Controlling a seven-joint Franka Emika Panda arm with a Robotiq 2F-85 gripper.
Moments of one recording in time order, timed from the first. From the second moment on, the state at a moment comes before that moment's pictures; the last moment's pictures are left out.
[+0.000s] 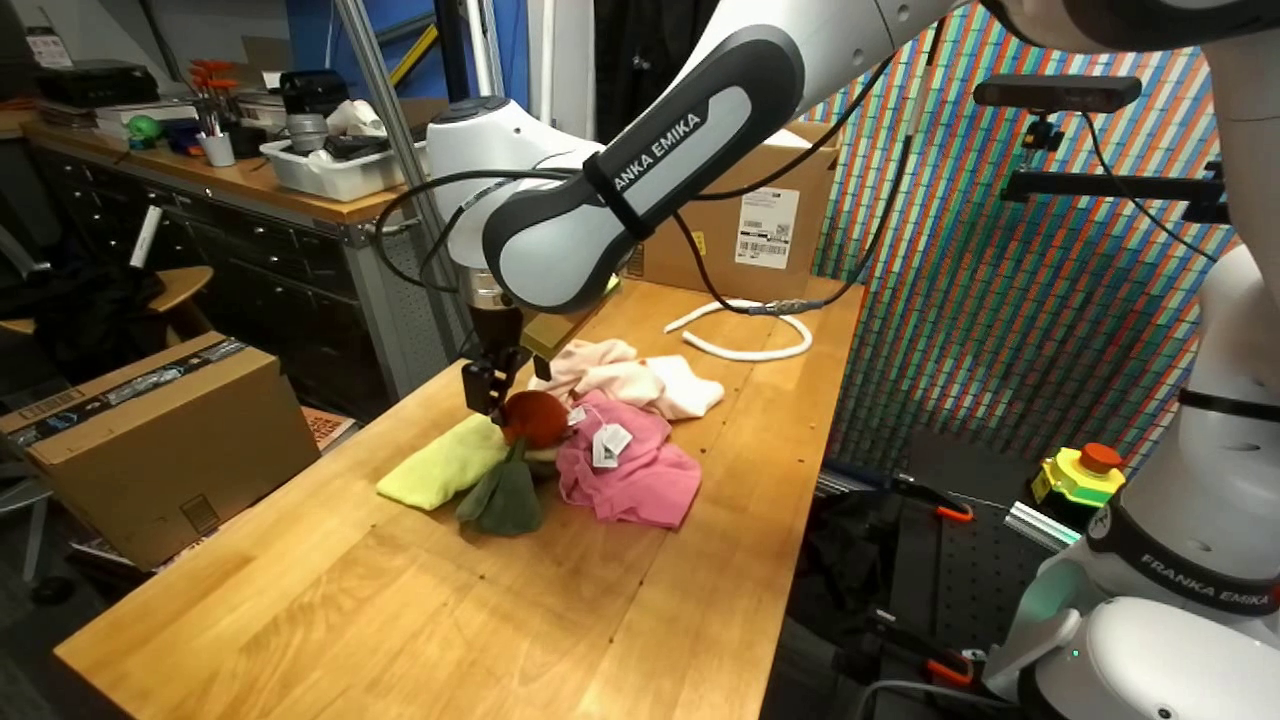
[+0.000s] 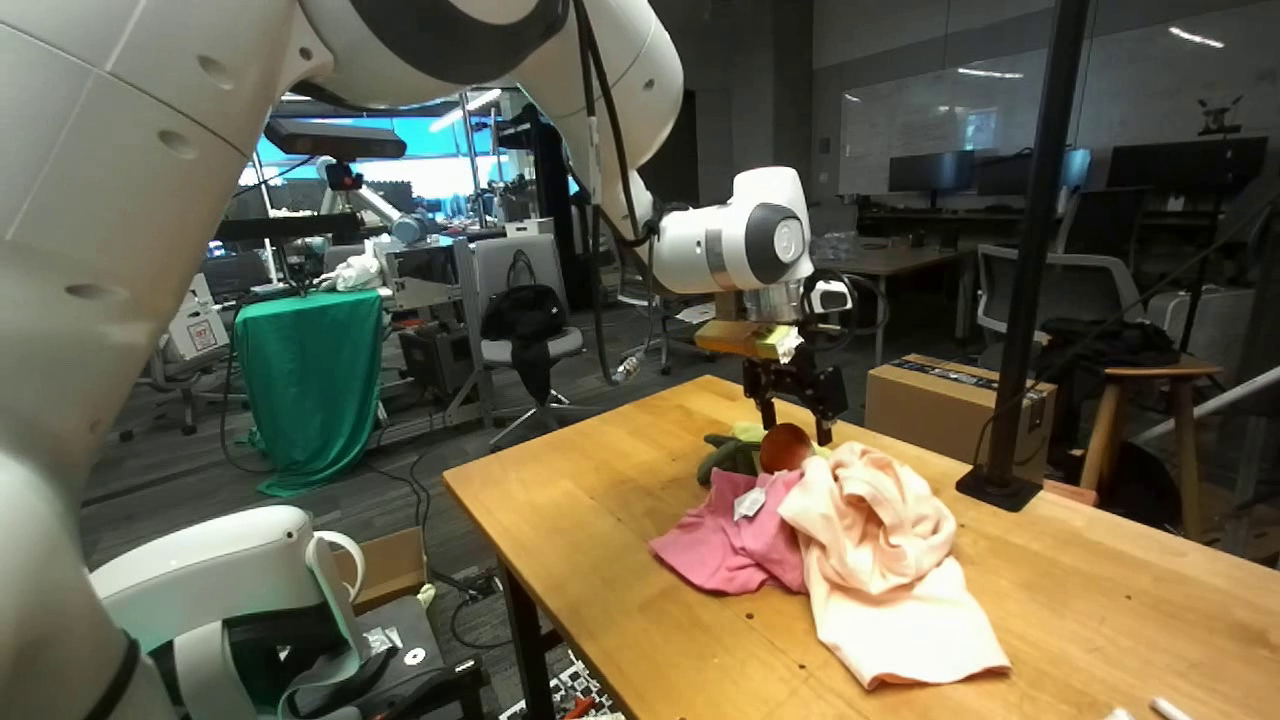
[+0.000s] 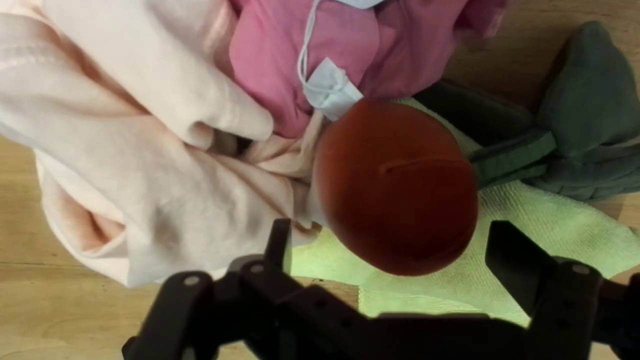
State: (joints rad) arm 0.20 0.58 0.05 -1.68 -0.22 2.30 0.31
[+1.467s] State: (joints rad) arm 0.20 0.62 0.04 -1.67 -0.18 2.30 0.29
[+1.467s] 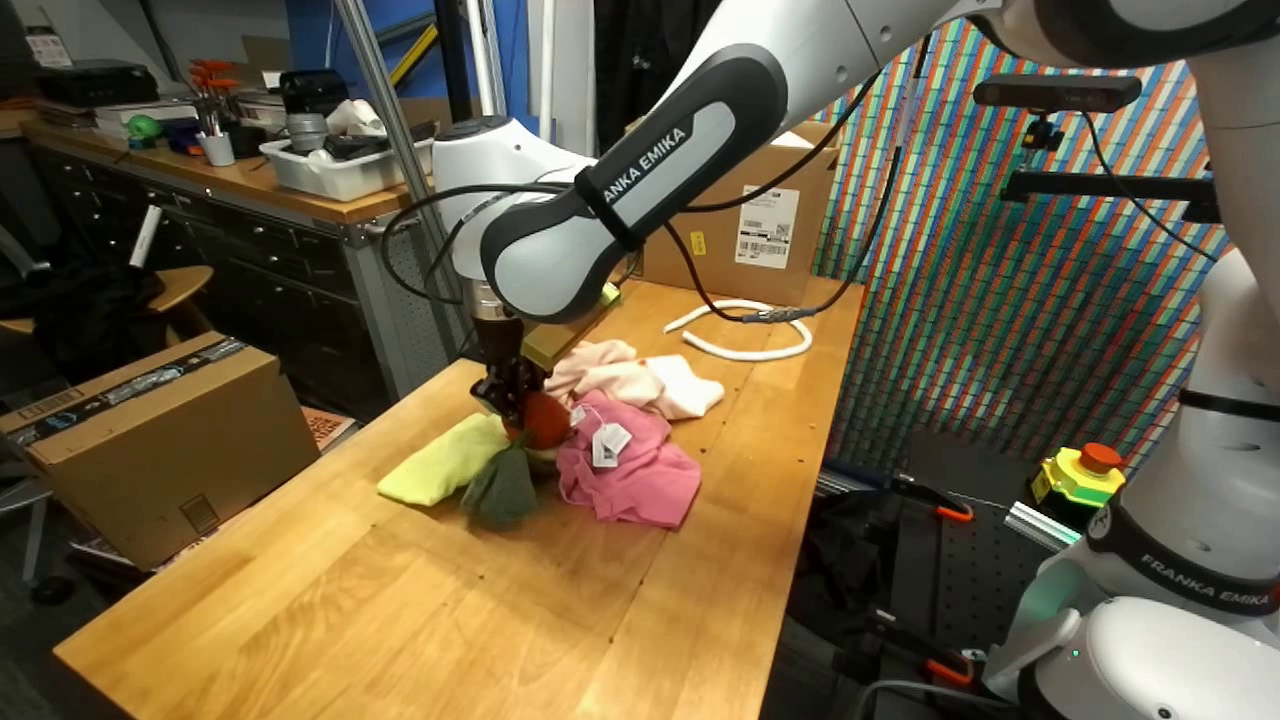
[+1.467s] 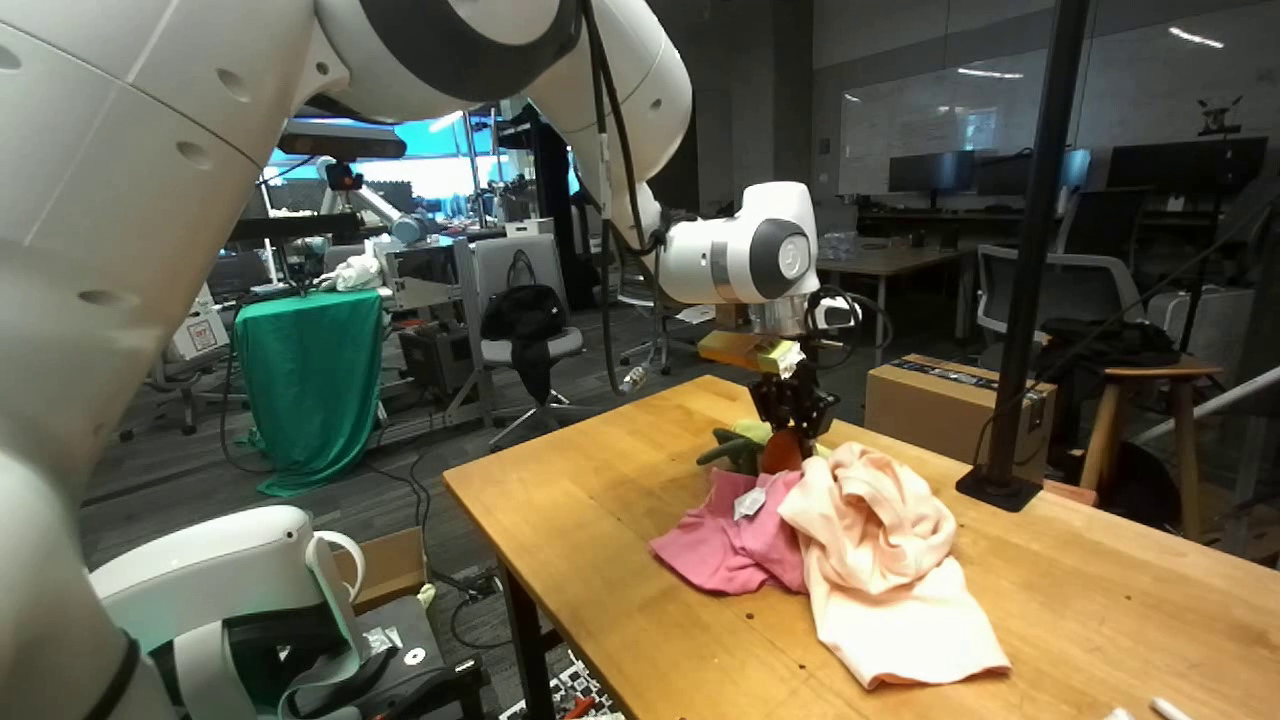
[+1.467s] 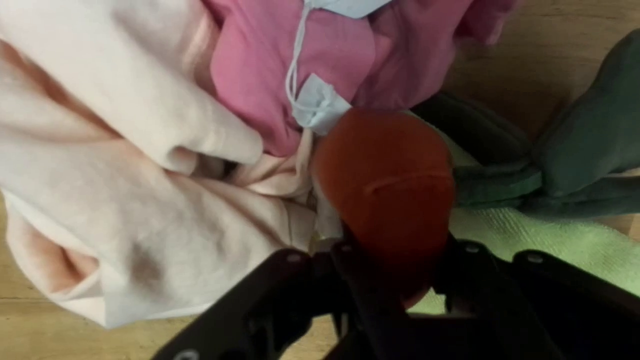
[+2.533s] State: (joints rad) arm 0.26 0.55 0.03 -1.69 -0.19 2.27 0.33
